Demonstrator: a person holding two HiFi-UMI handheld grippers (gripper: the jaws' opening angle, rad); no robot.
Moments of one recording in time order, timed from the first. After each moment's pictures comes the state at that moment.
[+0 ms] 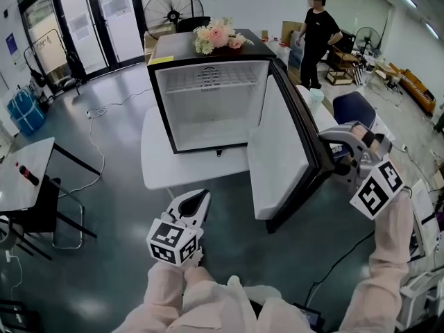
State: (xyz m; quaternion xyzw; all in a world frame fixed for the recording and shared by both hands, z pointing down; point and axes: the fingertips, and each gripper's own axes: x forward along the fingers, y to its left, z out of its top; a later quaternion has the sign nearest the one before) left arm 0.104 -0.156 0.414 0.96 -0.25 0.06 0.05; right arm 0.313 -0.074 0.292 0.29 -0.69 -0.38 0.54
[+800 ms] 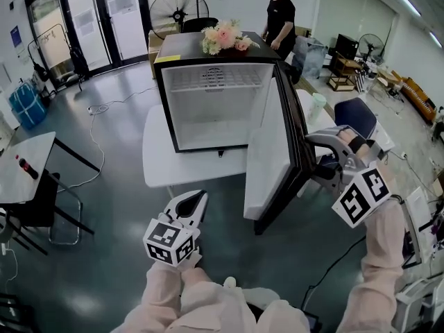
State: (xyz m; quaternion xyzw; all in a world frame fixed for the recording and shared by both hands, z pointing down) left arm 0.090 -0.157 0.415 0.96 -0.27 0.05 0.06; right arm 0.277 -0.092 0.294 0.31 -0.68 -0.38 0.55
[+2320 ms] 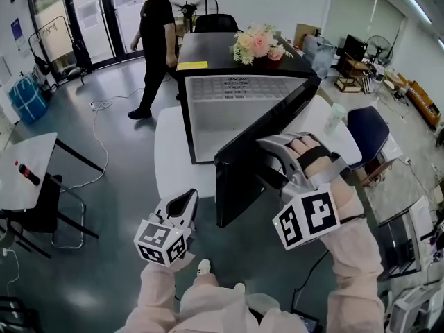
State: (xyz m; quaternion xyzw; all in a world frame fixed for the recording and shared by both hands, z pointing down) left arm 0.019 -0.279 0.407 0.95 -0.30 0.04 0.07; right arm 0.133 -0.246 0.288 0.36 -0.65 -0.41 0.54
